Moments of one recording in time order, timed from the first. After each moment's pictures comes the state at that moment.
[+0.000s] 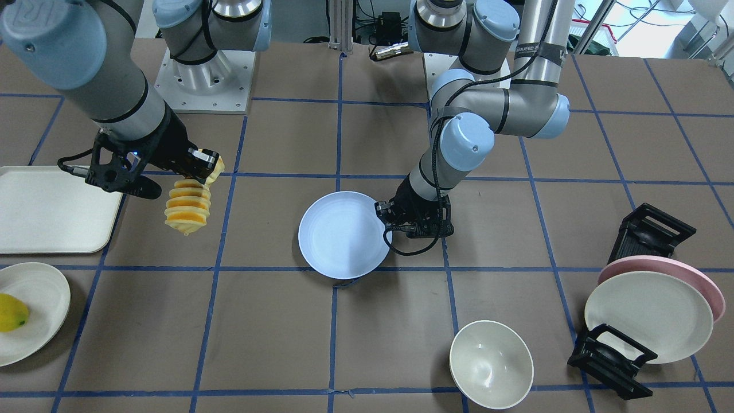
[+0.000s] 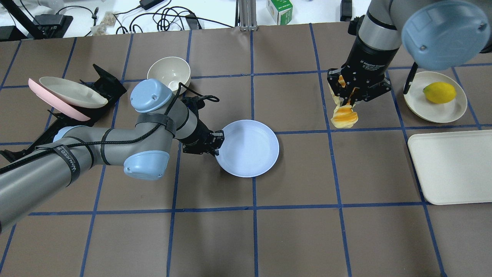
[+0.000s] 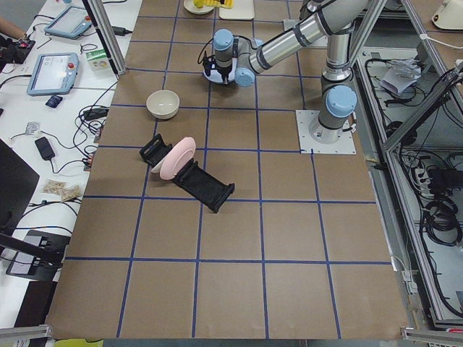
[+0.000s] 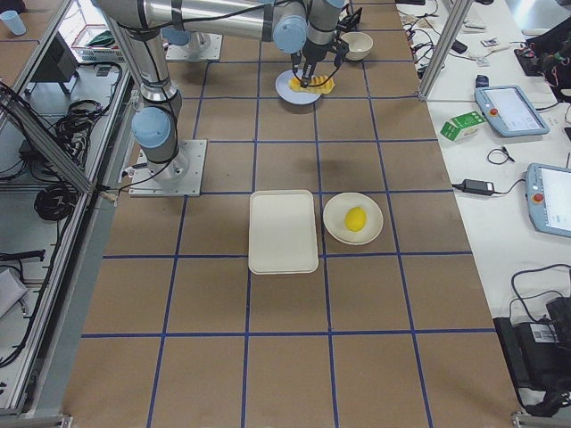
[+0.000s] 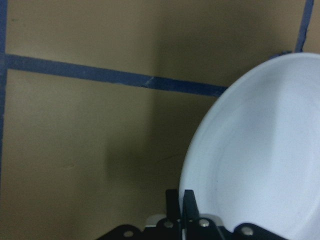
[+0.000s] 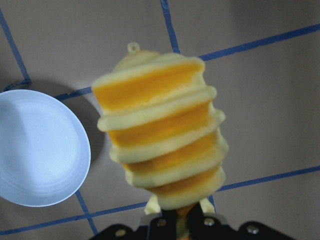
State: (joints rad) left arm -1.68 -1.85 -2.06 -0.79 1.30 -0.30; right arm 1.56 -1.44 1.59 -1.56 -1.49 0.24
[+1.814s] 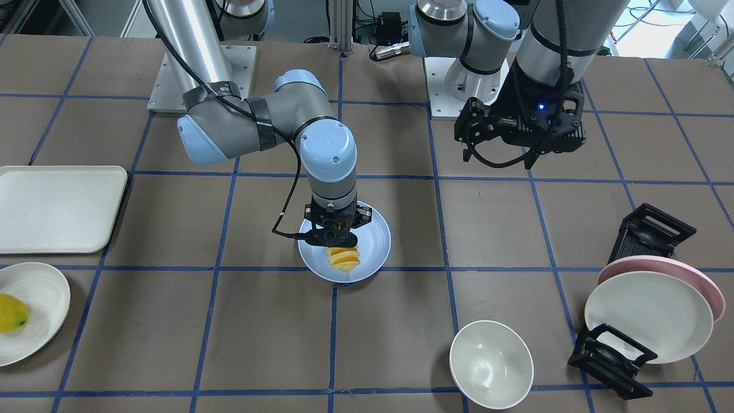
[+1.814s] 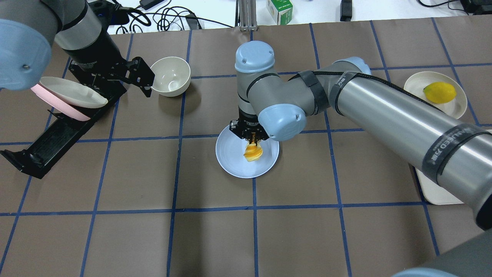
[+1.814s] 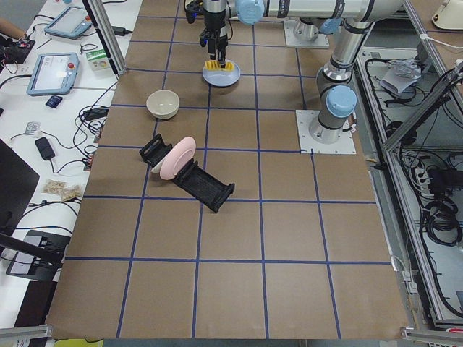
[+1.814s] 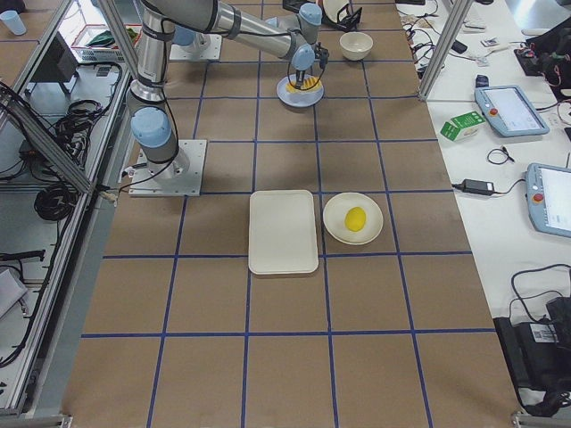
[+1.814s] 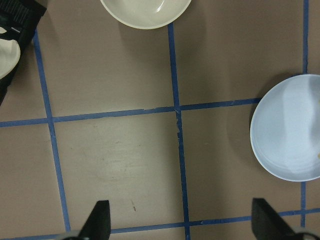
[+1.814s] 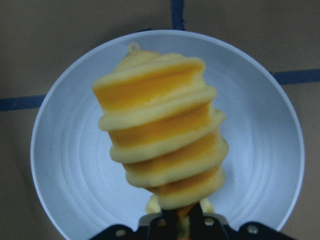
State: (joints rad) left arm -1.59 -1.59 -1.55 -1.53 1.56 0.12; right arm 1.98 -1.11 1.71 -2.12 -1.48 0.49
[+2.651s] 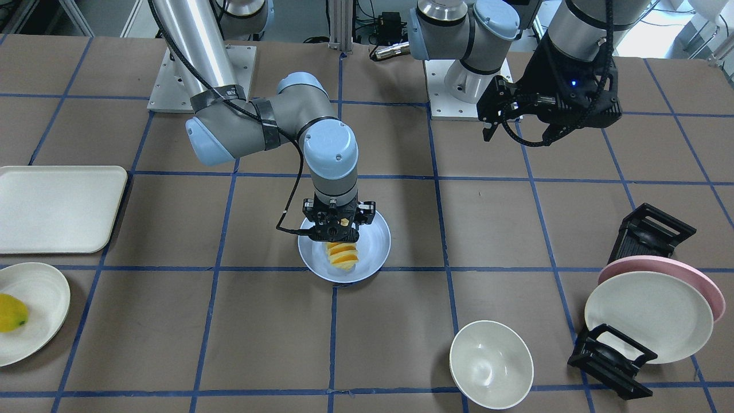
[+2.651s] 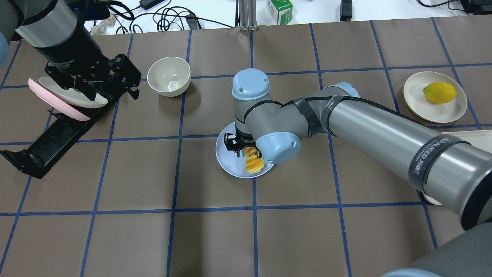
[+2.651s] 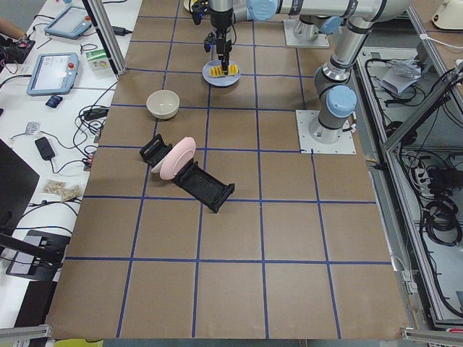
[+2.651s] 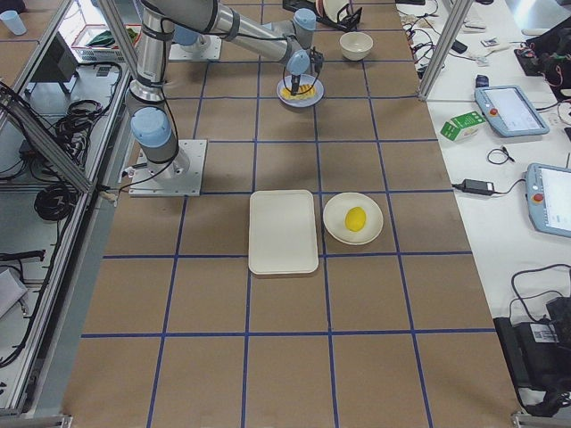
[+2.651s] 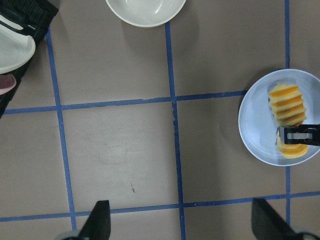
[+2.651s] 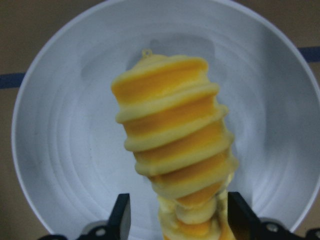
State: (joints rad) left arm -1.50 -1.53 -1.56 -1.63 1.54 0.10; right arm 1.99 -1.12 1.76 -2.16 -1.48 0.49
